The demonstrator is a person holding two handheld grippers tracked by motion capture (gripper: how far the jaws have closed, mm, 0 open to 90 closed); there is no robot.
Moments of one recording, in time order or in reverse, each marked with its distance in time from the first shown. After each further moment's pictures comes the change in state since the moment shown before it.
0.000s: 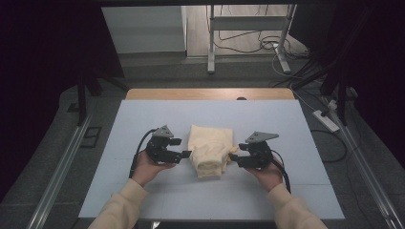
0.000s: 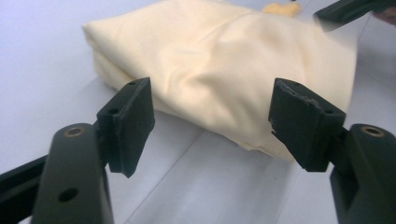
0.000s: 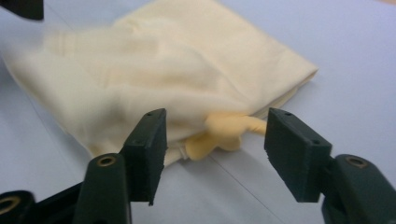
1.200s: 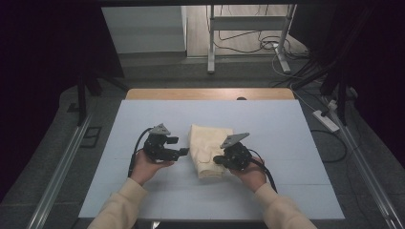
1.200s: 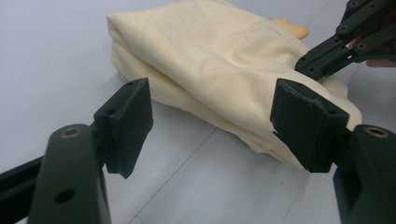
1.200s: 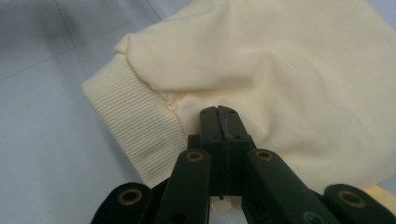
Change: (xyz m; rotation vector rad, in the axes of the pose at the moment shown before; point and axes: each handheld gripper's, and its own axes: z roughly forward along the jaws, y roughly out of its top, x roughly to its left) left arm 0.008 -0.001 -0.001 -0.009 0.003 -0.040; right arm 0.039 0.019 0.042 0.167 0.160 -0.179
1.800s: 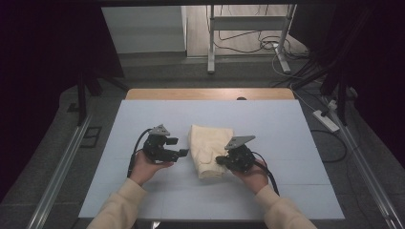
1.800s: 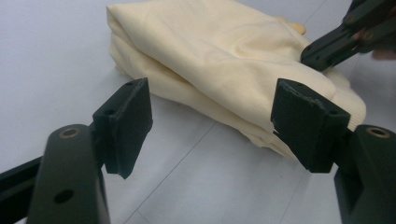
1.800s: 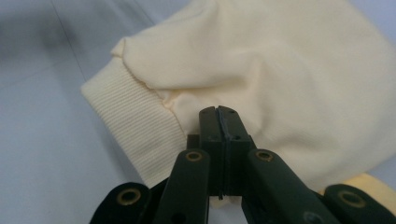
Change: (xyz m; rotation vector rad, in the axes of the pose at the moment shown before) left arm 0.001 -0.003 -0.001 0.006 -0.003 -0.004; right arm -0.001 -0.010 -0.008 -0.068 -0.013 0.024
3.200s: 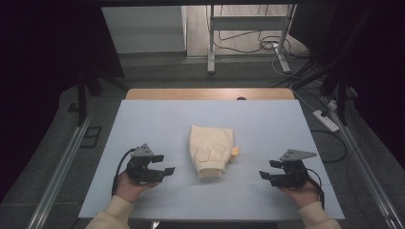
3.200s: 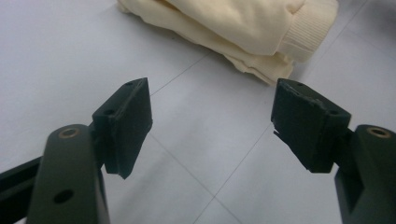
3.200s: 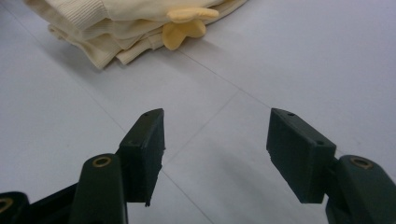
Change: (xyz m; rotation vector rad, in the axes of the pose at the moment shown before) left arm -0.018 -0.061 -0.036 0.000 0.033 -0.024; right arm -0.035 -0.098 -0.107 -0.035 -0.175 0.190
